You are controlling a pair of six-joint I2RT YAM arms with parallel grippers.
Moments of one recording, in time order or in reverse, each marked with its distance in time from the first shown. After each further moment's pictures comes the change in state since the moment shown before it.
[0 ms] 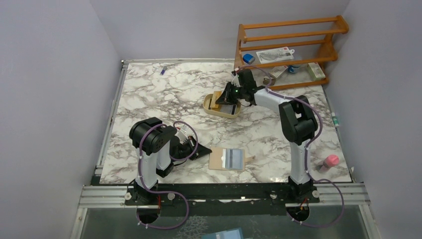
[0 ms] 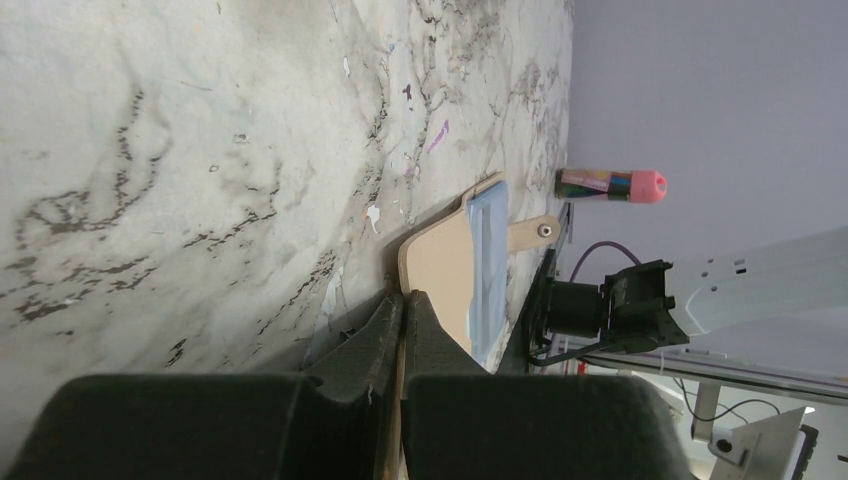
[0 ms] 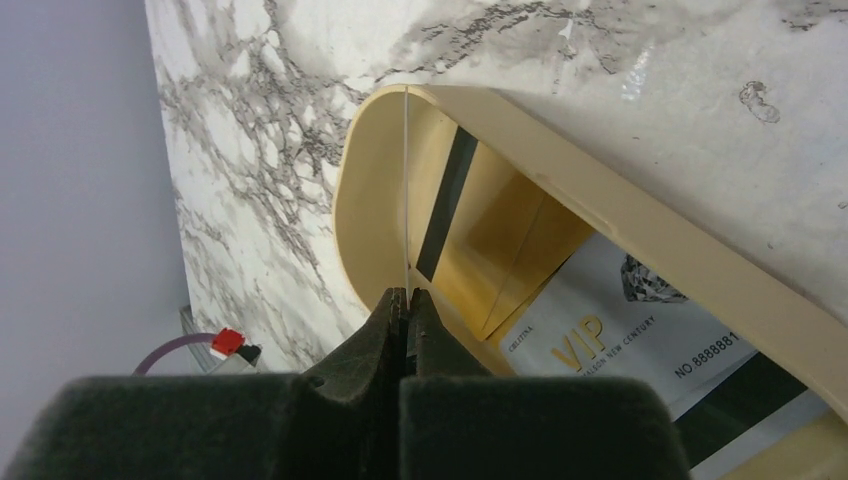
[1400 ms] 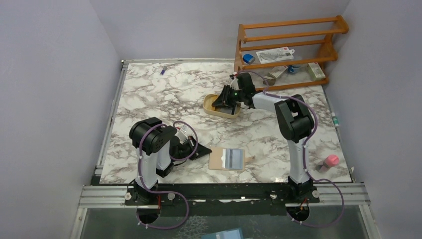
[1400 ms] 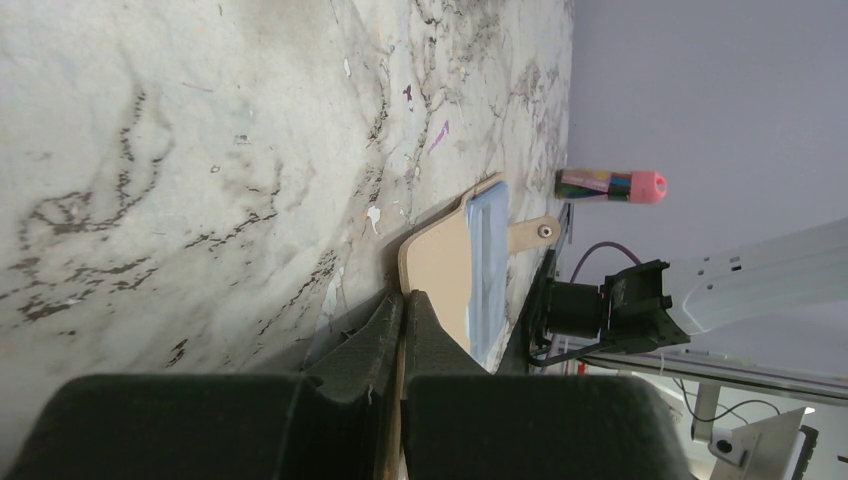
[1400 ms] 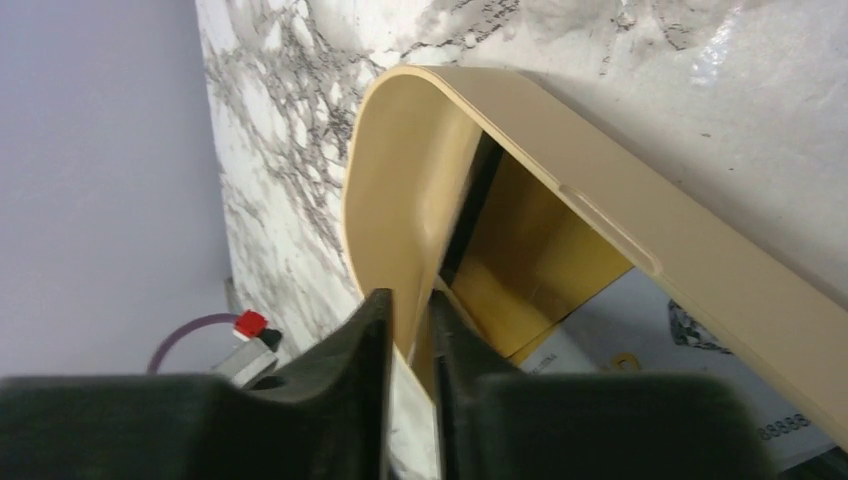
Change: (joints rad) left arm 0.001 0.000 0.000 0.000 0.000 0.000; right arm 0.000 0.072 -0.051 0.154 -0.119 0.085
